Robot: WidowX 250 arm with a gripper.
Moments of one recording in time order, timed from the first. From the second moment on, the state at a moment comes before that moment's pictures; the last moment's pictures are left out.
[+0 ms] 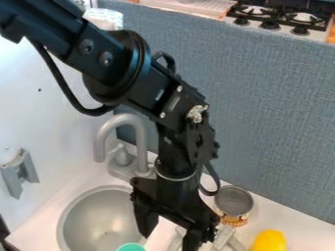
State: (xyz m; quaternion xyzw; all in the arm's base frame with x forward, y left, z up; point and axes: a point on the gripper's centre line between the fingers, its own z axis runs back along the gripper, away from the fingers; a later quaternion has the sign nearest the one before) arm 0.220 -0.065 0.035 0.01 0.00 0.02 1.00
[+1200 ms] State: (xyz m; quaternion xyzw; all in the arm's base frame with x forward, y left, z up) arm 0.214 -0.033 -0.034 0.04 0.05 0.03 1.00
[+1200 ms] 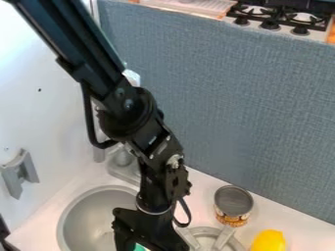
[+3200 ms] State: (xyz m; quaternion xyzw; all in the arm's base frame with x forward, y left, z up) arm 0.250 -0.096 0.011 0.04 0.02 -0.07 1.00
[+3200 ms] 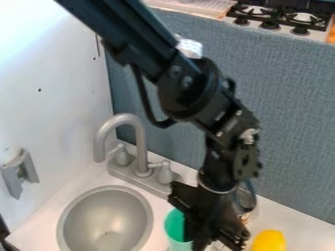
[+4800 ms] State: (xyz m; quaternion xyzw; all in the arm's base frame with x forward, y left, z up) arm 0.292 -0.095 -0.050 0.04 0.08 -0.08 0.99
